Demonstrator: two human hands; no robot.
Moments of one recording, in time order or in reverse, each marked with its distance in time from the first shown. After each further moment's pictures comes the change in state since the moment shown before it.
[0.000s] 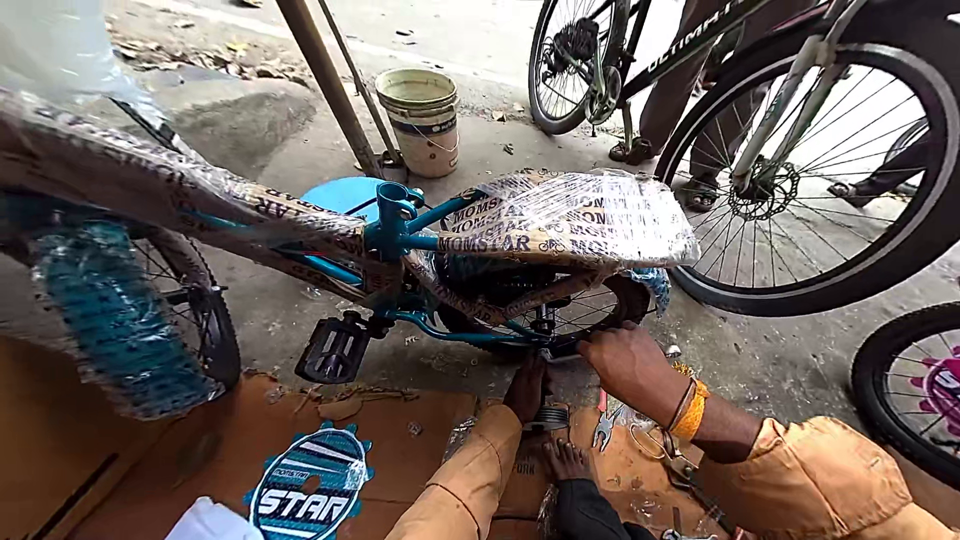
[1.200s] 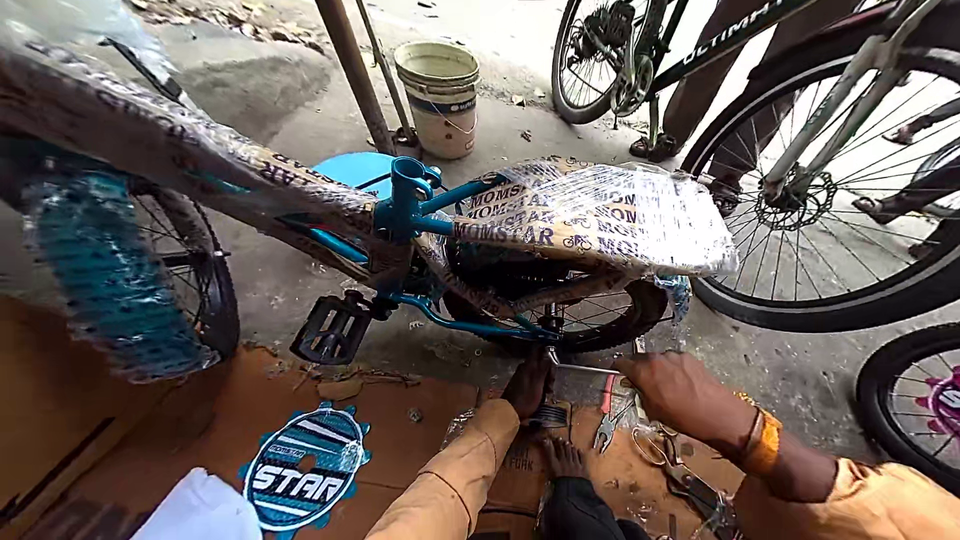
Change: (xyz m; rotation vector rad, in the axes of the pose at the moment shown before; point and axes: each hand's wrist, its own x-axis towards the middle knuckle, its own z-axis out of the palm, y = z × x) left_hand -0.004 0.000 -0.010 0.036 -0.047 0.008; right_hand -0.025 0.025 0.008 0.132 -0.256 0.025
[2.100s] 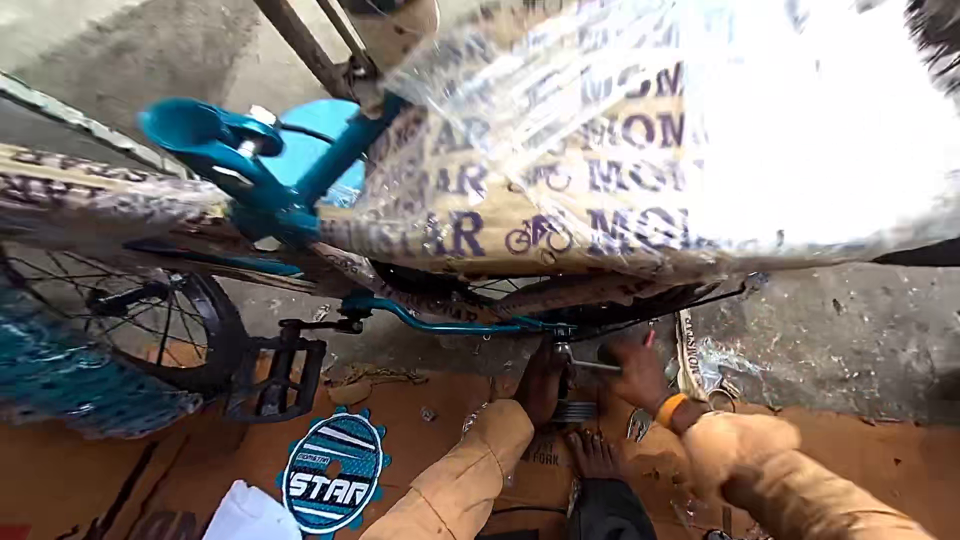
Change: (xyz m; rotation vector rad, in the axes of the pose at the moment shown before) left_hand 0.004 -0.008 0.006 -0.169 0.012 -0.085; right_hand 0.129 0.003 0.211 0.817 0.424 0.067
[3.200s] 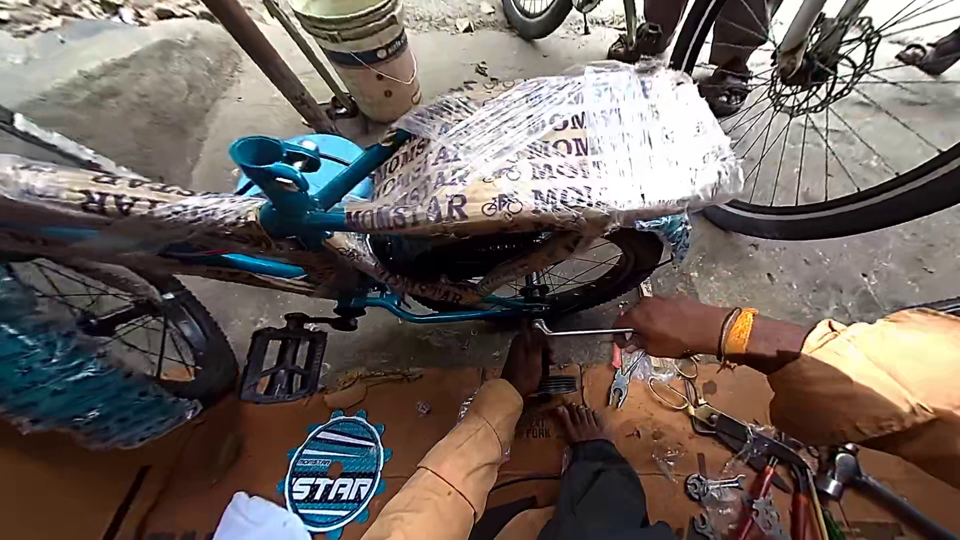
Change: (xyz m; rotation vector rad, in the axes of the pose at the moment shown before) left_hand -0.006 0.018 0.003 0.239 0.041 -0.023; right_hand 0.002 -0.084 -0.164 -0.550 -0.657 -0.158
